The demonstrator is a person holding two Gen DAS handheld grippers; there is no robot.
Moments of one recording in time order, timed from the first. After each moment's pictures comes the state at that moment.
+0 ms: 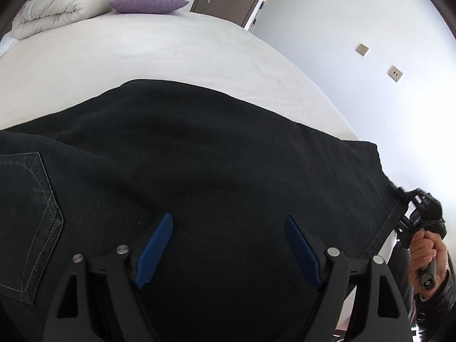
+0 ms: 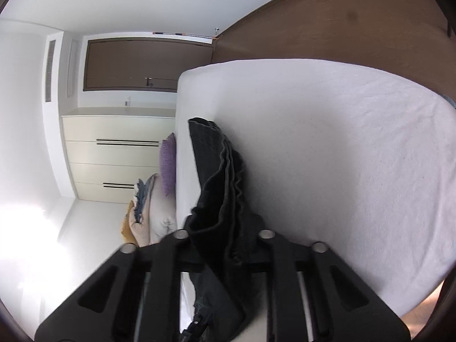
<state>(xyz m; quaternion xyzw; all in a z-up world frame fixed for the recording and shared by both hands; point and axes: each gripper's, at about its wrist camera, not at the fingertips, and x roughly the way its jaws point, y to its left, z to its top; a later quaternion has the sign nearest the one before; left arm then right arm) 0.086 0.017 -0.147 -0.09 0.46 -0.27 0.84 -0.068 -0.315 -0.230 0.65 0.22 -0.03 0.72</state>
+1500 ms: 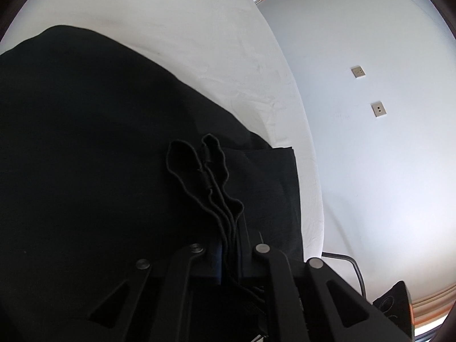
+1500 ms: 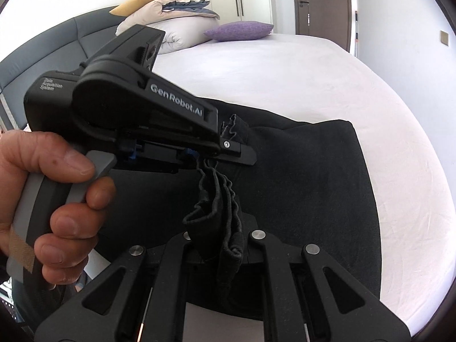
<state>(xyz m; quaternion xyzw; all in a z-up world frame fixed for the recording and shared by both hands) 0.144 -0.025 -0.144 -0.25 0.57 -0.34 0.71 -0.070 -0.023 -0.137 0.00 0.39 0.11 0.91</state>
